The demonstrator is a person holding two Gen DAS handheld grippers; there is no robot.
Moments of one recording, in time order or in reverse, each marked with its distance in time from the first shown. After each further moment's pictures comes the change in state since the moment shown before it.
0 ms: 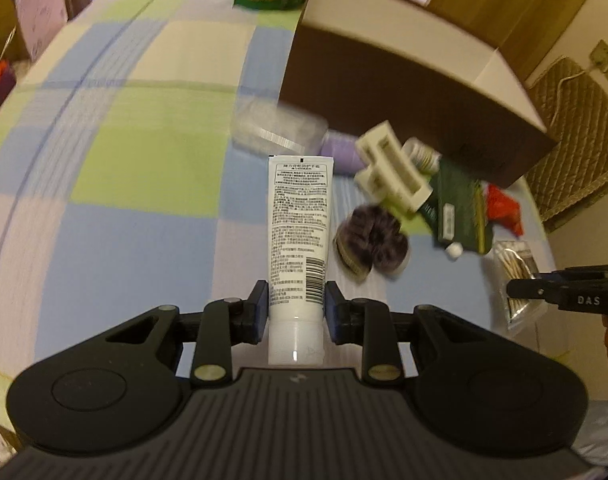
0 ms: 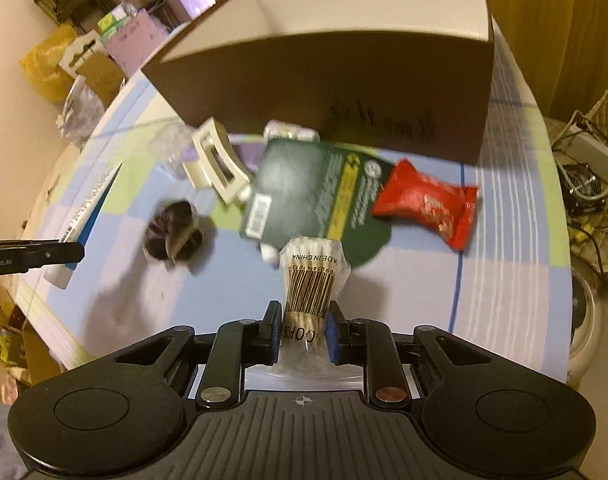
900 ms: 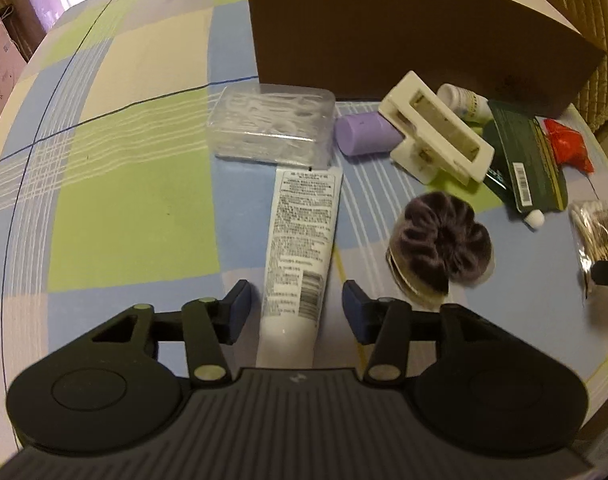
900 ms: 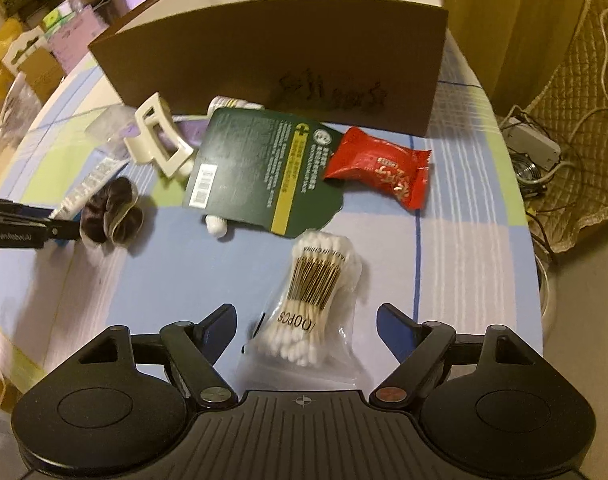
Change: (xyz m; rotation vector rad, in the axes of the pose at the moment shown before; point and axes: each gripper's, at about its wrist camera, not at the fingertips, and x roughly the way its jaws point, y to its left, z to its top) left arm 0.082 -0.011 0.019 0.254 0.098 0.120; right arm 0.018 0.004 -0.036 0.010 -0.006 -0.219
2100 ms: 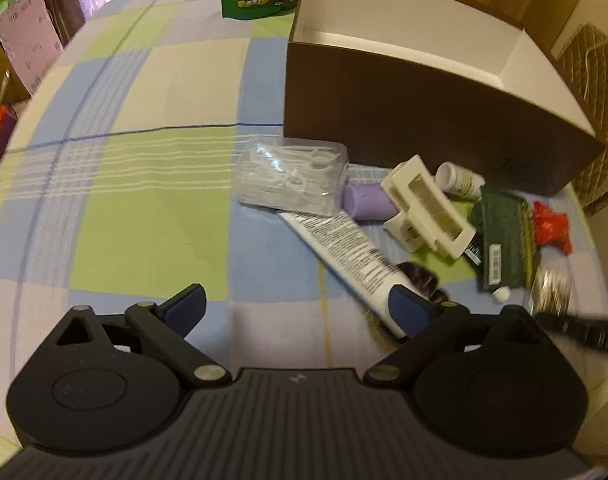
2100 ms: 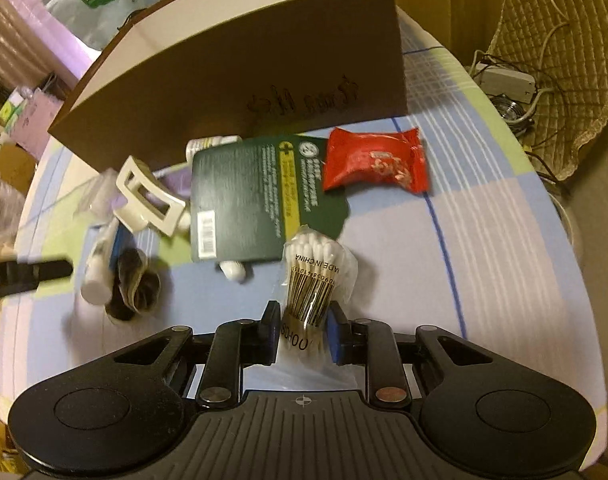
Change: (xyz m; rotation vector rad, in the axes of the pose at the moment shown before) left arm -0.033 0.007 0.039 -0.184 -0.039 -0.023; right arm 0.000 -0.003 0.011 0.324 -0.027 0.028
